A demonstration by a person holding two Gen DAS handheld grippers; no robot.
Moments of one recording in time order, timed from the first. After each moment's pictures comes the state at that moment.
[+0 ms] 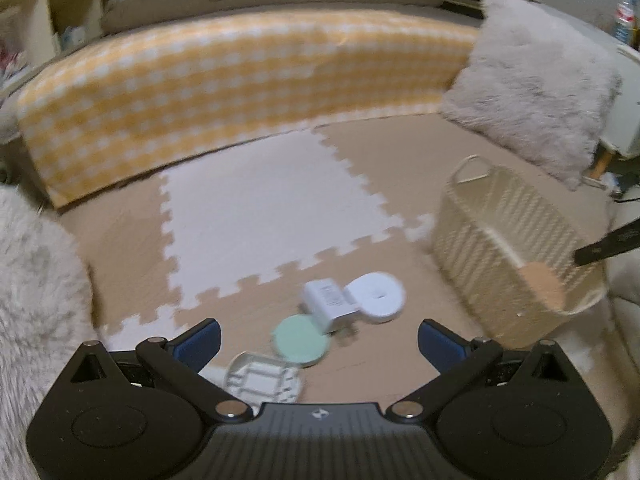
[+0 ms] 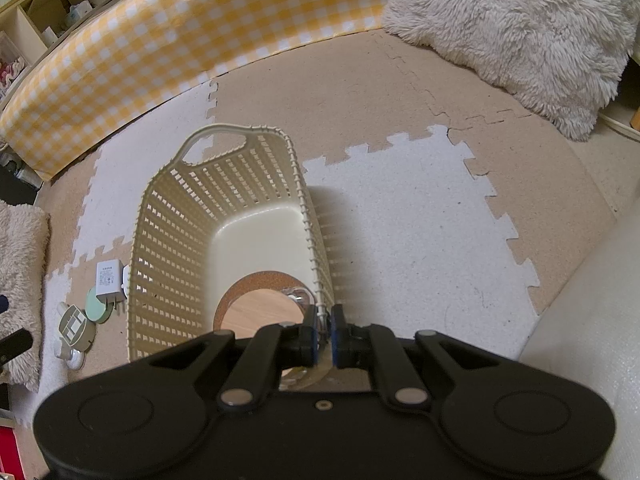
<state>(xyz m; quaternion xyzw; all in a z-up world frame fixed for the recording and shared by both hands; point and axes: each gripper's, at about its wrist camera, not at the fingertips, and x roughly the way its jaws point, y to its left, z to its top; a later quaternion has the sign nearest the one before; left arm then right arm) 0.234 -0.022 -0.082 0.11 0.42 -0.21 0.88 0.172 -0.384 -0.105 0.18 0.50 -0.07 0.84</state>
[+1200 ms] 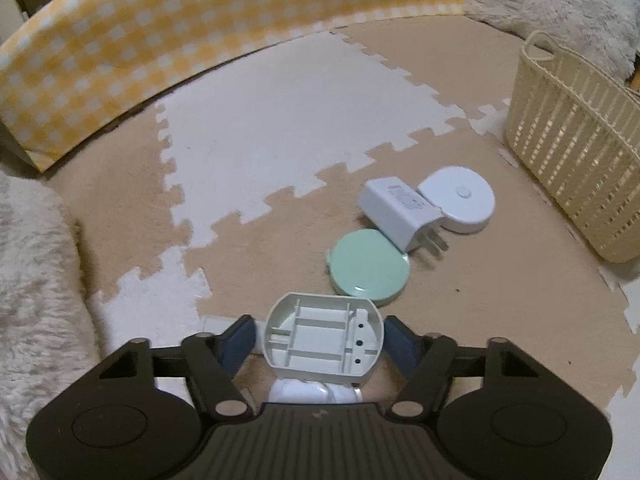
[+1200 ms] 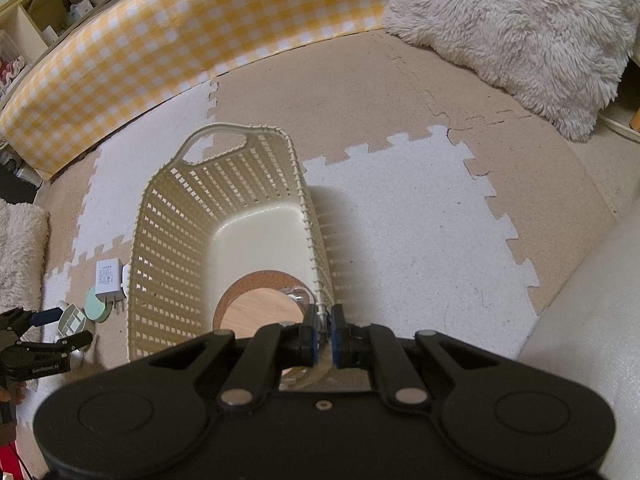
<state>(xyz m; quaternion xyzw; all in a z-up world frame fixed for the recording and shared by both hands) 0.271 -0.013 -0.160 0.19 0.48 -0.19 0.83 0.172 -0.384 -0.105 0.18 0.50 -0.07 0.84</state>
